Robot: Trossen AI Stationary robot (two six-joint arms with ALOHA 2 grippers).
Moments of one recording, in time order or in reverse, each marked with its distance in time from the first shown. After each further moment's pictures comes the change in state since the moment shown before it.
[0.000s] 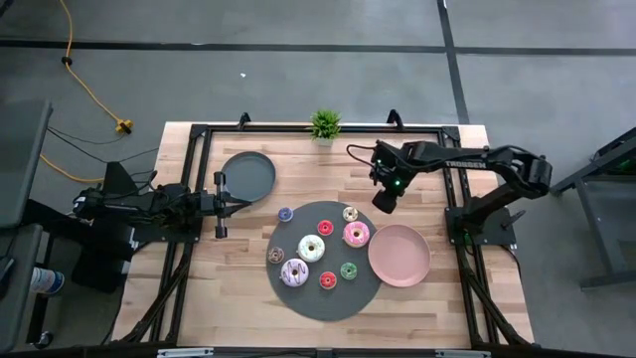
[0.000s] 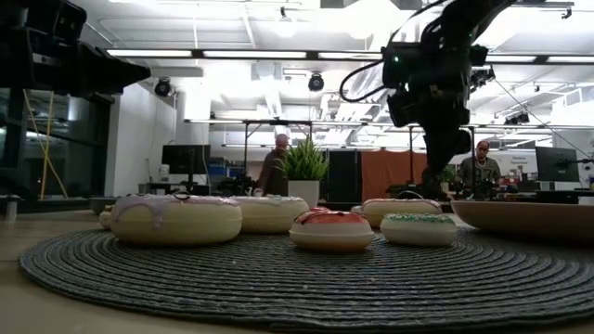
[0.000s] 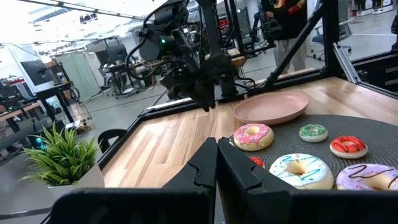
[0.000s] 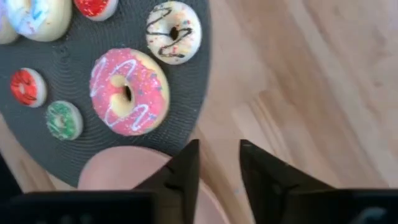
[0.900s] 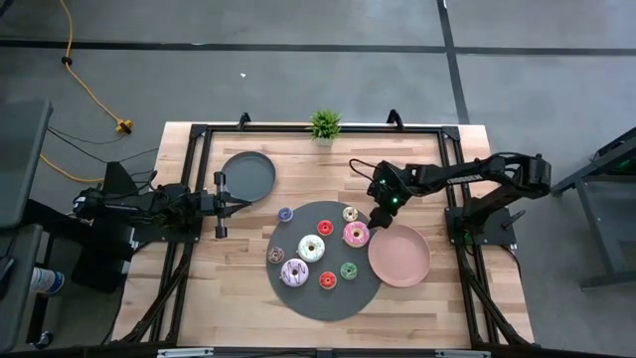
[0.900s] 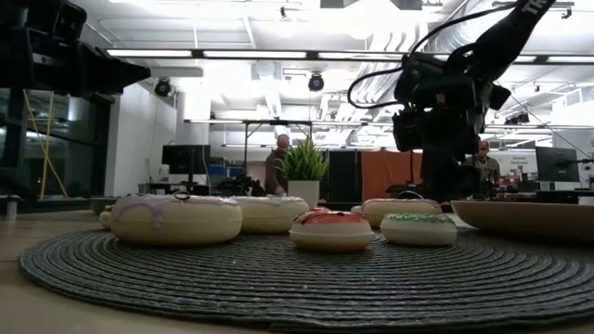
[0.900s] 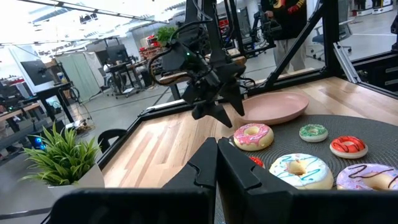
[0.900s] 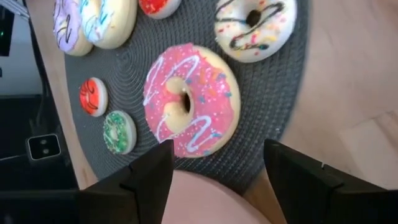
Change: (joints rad) left arm 0.000 0.000 0.000 0.000 0.000 0.000; right arm 0.099 0.003 -0.295 0.566 -0.192 0.246
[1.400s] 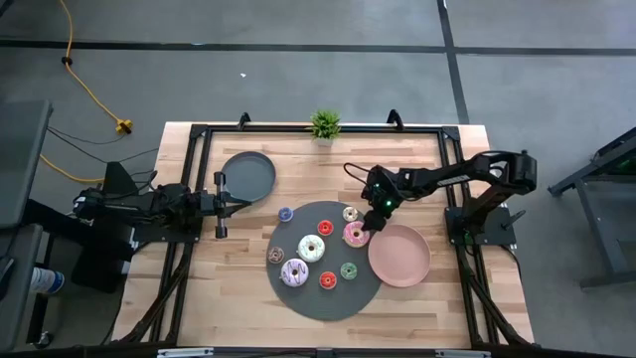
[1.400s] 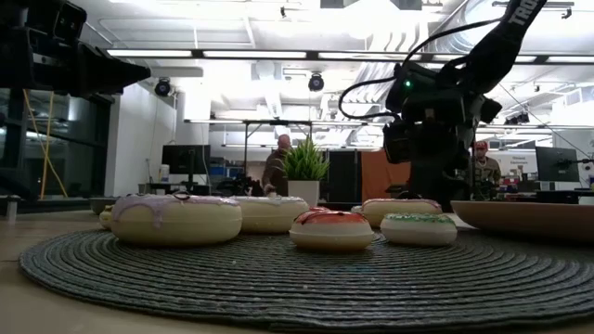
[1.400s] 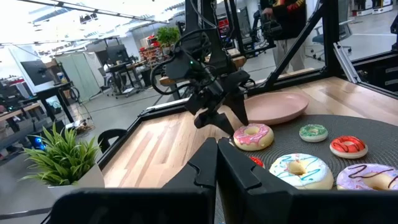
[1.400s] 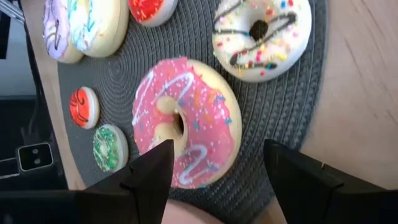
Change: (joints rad) left arm 0.000 0.000 0.000 0.000 0.000 0.000; right arm 0.025 0.110 0.003 0.139 0.003 0.029
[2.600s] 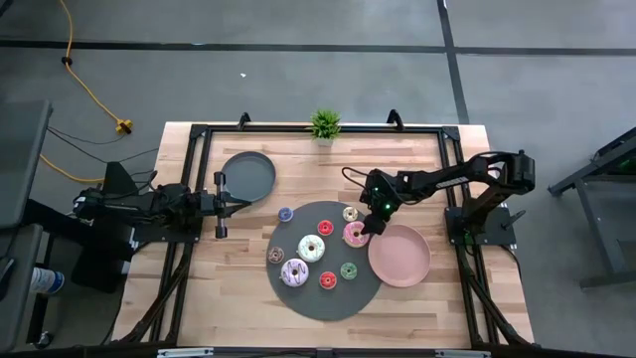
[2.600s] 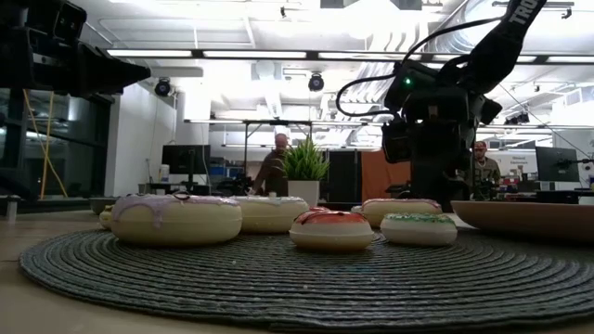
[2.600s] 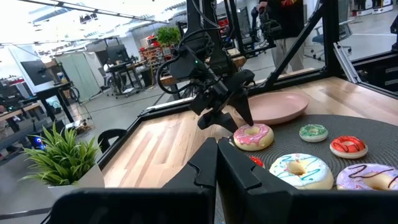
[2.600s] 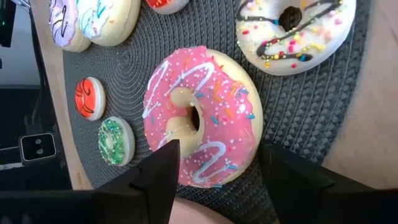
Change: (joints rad) left arm 0.000 0.000 0.000 0.000 0.000 0.000; right arm 0.037 0.013 0.000 0.024 -0.009 0.001
